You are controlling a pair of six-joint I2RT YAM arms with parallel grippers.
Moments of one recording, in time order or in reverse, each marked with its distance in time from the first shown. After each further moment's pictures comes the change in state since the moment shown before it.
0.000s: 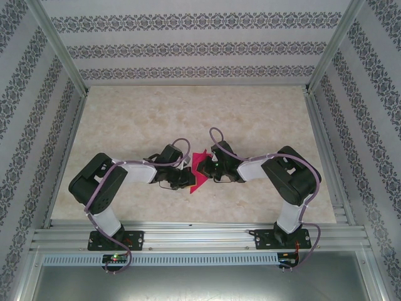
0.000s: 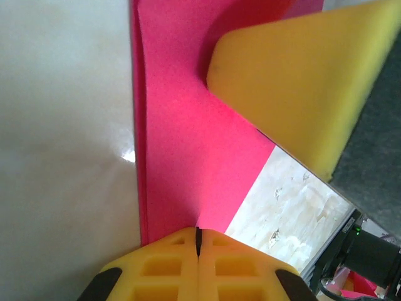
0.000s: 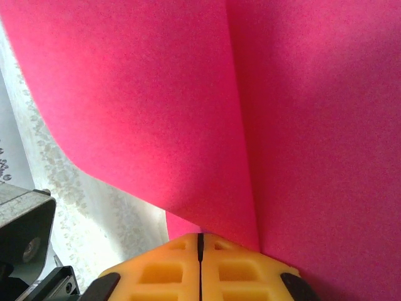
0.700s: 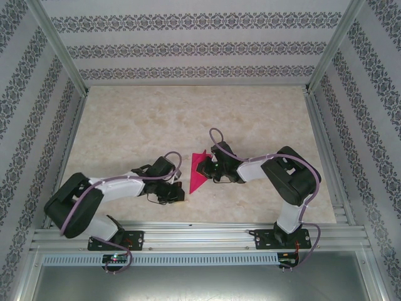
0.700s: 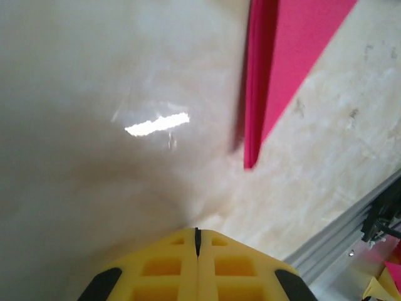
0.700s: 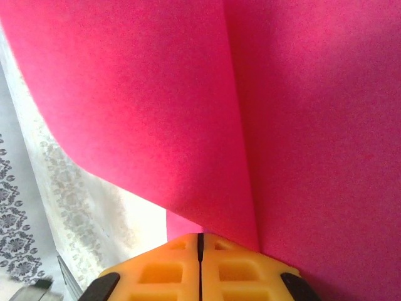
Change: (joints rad) left arm -0.053 -0.304 -0.145 -0.285 -0.085 0.039; right arm 0.008 -0.002 -0.011 0.019 0.009 0.029
